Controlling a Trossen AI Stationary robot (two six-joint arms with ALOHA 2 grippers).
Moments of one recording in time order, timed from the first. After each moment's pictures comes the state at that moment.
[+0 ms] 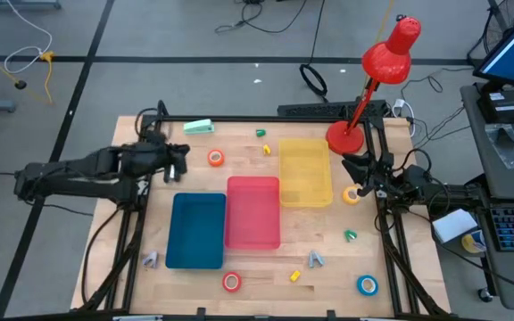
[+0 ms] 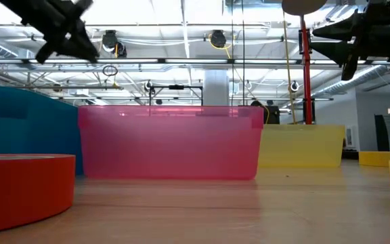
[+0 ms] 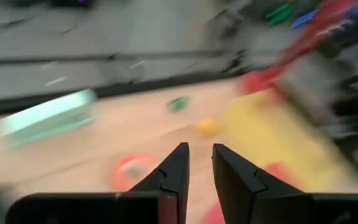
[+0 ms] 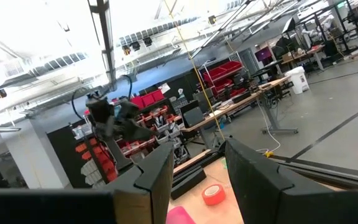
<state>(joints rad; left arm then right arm) 0.15 0.67 0.70 -0.60 -0.55 -0.78 -0.03 0.01 0.06 0.26 0.39 0.35</state>
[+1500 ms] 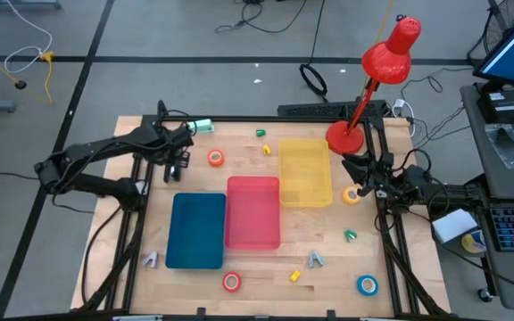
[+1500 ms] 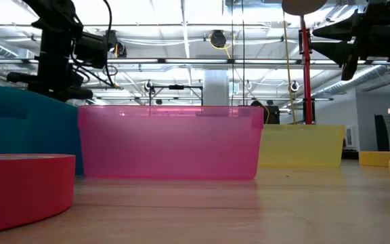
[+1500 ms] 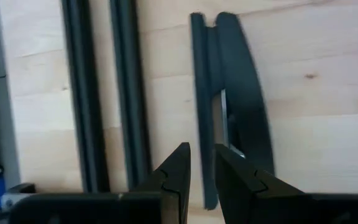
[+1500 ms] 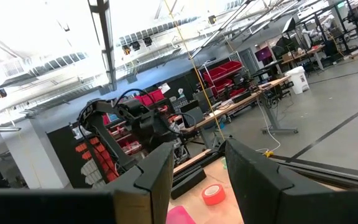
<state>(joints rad) 0.61 1.21 0.80 -1.15 -0.33 -0.84 -0.03 0.01 0.06 0.26 0.39 0.35</state>
